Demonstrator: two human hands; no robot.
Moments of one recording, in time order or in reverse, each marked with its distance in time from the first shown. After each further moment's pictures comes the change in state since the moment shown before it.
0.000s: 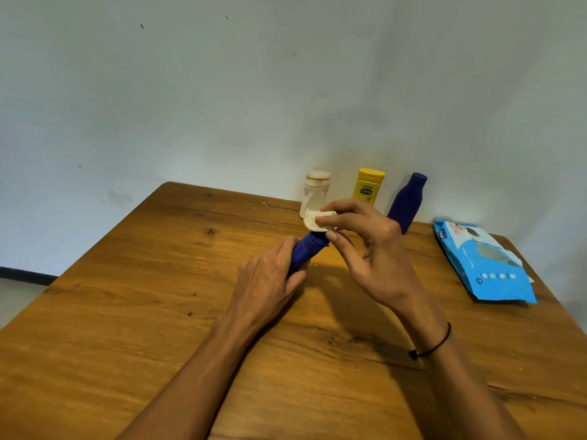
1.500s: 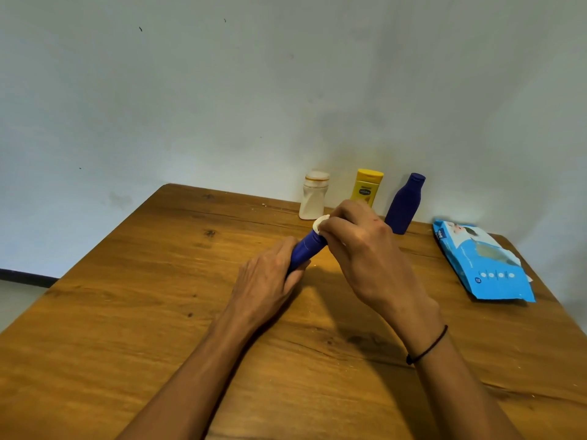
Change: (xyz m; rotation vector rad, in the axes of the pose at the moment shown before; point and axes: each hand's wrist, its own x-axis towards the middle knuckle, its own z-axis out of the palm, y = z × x) left_hand 0.004 -0.010 0.005 -0.048 -0.055 0.024; right_hand 0.002 -0.027 0.001 -0.456 -0.084 -0.039
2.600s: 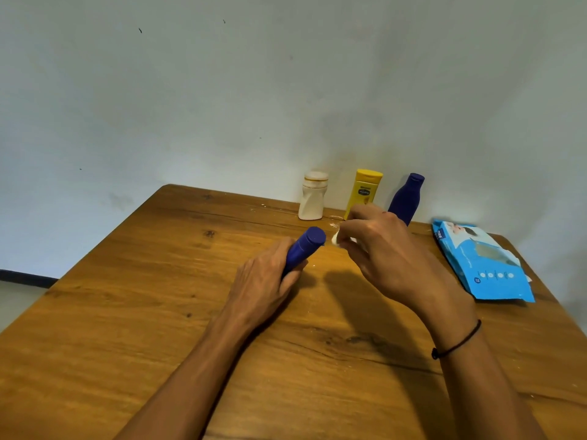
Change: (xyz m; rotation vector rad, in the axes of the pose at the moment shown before) left_hand -0.003 -0.001 -0.002 -0.054 0.002 0.003; right_hand 0.002 0.022 -0.026 -0.004 -0.236 0.039
